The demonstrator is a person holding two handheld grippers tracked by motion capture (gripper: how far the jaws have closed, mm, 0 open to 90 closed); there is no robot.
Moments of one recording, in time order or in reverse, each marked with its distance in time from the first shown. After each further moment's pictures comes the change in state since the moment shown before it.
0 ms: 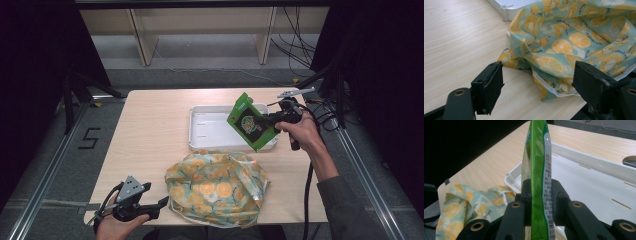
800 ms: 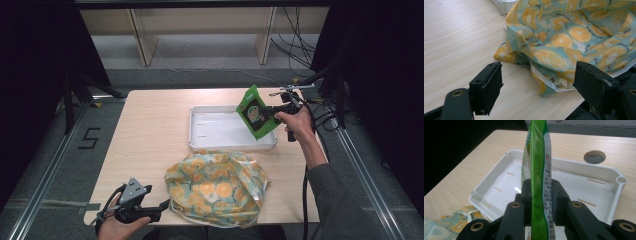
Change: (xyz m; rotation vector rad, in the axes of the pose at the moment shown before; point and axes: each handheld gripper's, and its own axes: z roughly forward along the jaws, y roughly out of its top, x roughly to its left) left arm -0.002 -0.004 0.005 0.012 -0.011 0.010; right arm -0.051 0.004 0.022 -0.052 -0.164 0.164
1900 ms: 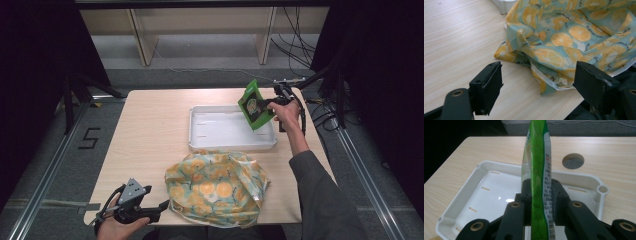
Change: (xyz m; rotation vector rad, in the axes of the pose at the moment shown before) left arm 0.000 -0.001 0.000 -0.026 0.002 -0.019; right arm -0.019 0.022 0.039 0.012 -0.125 0.109
